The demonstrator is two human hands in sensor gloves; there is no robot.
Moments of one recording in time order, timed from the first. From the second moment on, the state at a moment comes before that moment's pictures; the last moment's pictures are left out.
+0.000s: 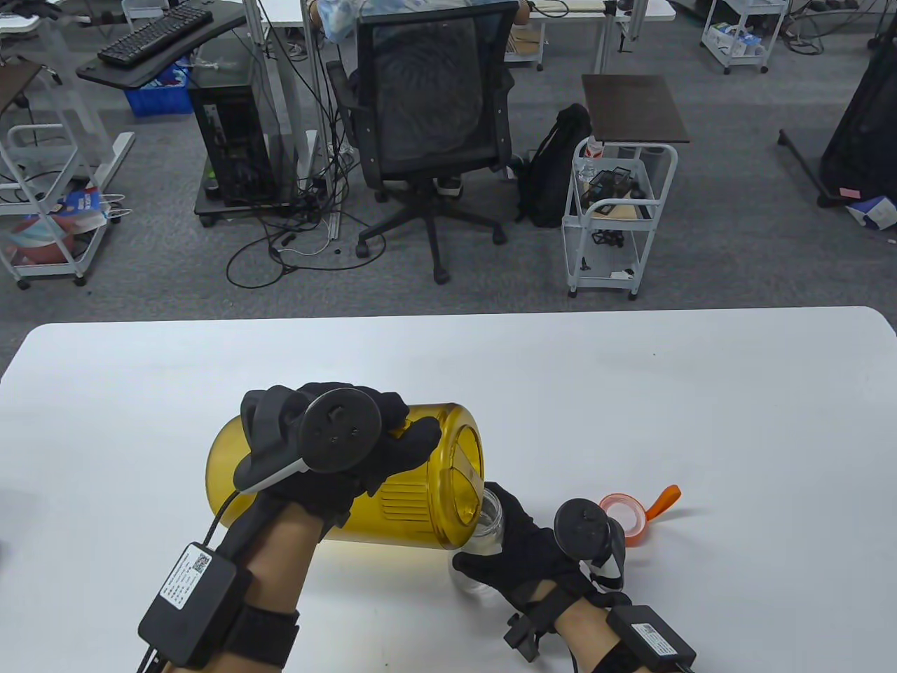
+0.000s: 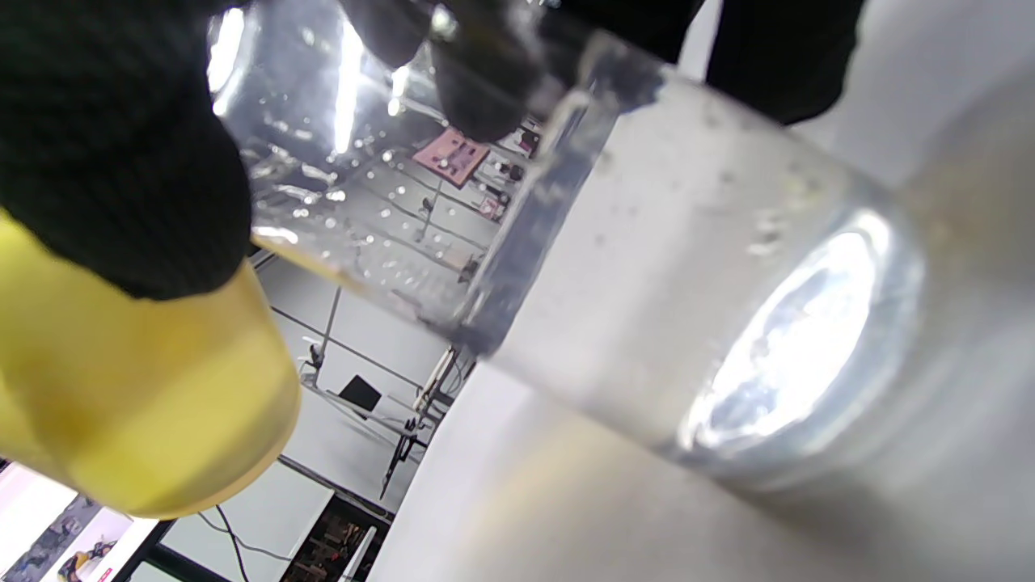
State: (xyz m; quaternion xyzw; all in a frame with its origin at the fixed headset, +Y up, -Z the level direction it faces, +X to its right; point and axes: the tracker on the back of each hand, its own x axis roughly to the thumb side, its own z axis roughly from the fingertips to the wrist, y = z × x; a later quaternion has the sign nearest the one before) left_hand -0.150 -0.483 -0.341 0.16 -0.22 0.09 0.96; right_hand 0.108 -0.776 -0.361 0.20 0.07 0.82 0.54
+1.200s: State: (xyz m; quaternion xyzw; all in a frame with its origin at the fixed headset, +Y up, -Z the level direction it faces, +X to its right) left_hand -0.148 -0.483 -0.339 0.16 -0.22 0.09 0.96; right_hand 0.108 -0.776 -0.361 0.20 0.07 0.82 0.53
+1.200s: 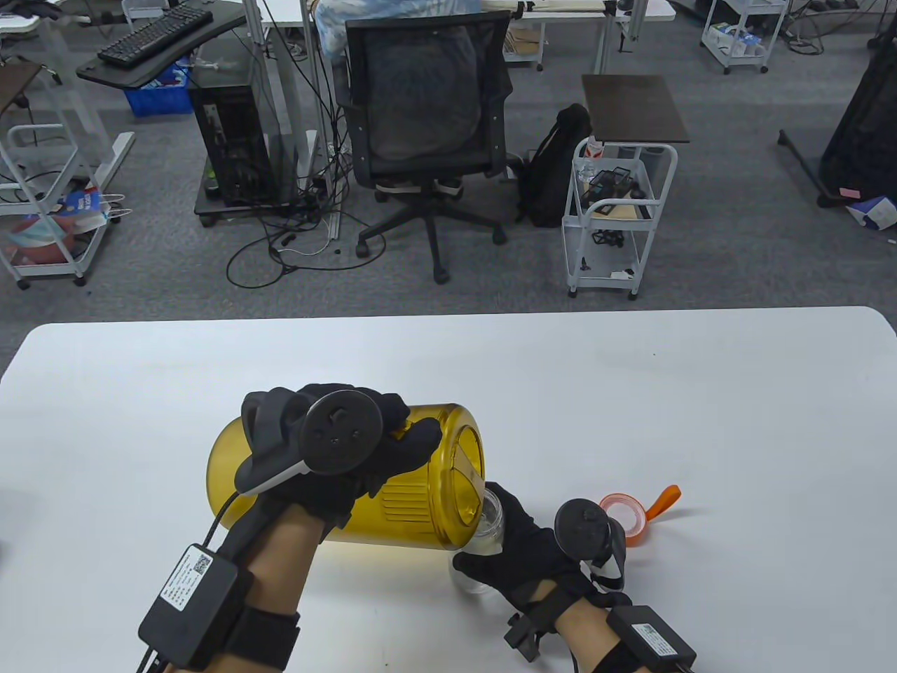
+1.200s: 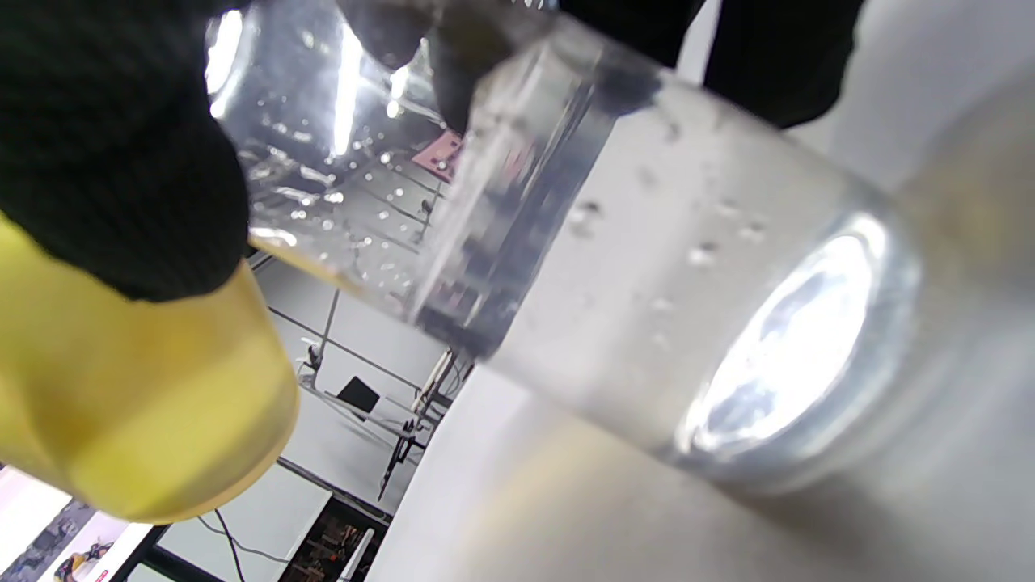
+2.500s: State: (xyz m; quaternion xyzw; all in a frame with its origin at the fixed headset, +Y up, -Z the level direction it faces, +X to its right) left_hand -0.139 -0.482 -0.336 0.17 -0.23 0.08 0.96; right_hand 0.109 -0.775 -0.361 0.20 0.07 0.82 0.53
